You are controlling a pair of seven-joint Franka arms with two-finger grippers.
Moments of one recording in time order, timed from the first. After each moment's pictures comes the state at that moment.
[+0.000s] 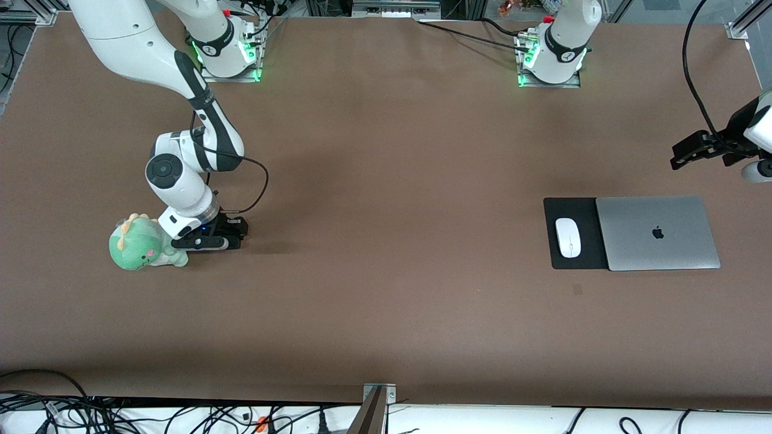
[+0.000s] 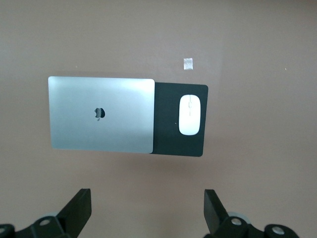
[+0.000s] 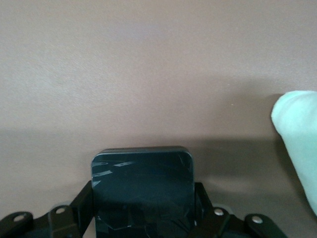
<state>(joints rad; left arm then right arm) 0.03 0.00 0.03 -1.70 0.04 1.65 -0.02 0.25 0.52 -0.10 -2.14 -0.05 2.79 0.15</state>
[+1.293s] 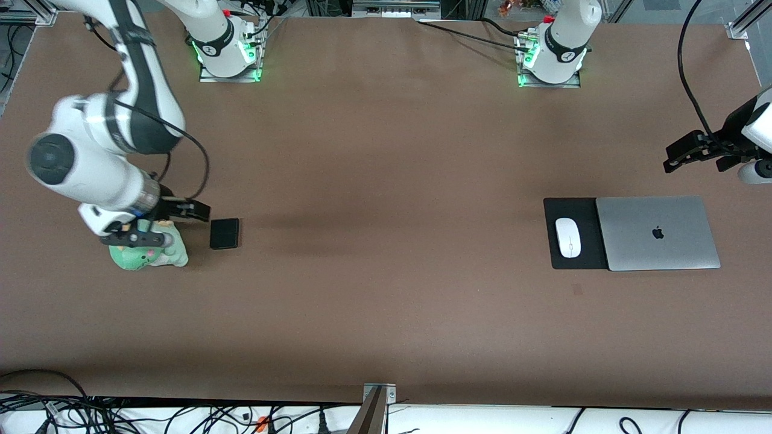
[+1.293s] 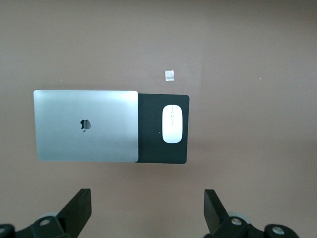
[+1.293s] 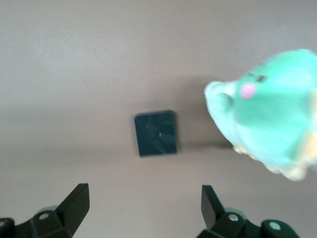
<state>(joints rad) -0.01 0.04 0.05 -1.61 -0.01 1.64 -0.02 0.23 0.25 -0.16 -1.77 0.07 1.92 0.07</state>
